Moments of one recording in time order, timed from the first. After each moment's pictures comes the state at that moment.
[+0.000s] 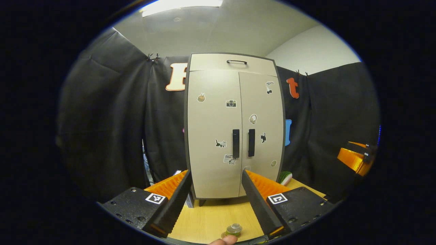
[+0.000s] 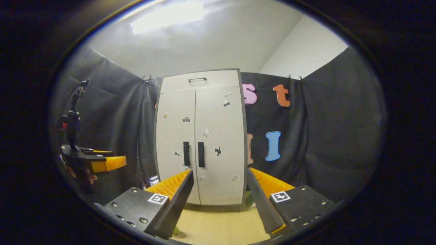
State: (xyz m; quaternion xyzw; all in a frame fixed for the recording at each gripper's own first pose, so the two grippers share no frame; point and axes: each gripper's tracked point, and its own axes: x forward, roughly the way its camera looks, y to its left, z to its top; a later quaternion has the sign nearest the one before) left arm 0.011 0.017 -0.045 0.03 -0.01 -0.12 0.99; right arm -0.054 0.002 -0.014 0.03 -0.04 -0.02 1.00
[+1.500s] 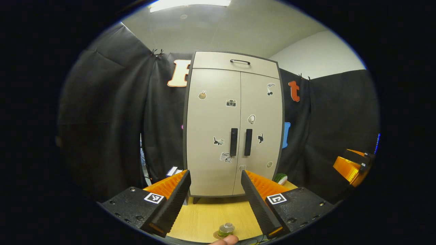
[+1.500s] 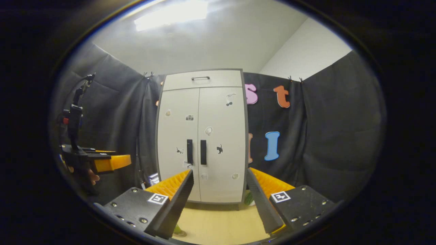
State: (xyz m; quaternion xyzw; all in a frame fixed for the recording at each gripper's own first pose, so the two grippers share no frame) left arm 0.009 0.013 -0.050 -0.01 0.00 -0.12 0.99; right arm -0.060 0.016 -0.024 0.01 -0.03 -0.03 1.00
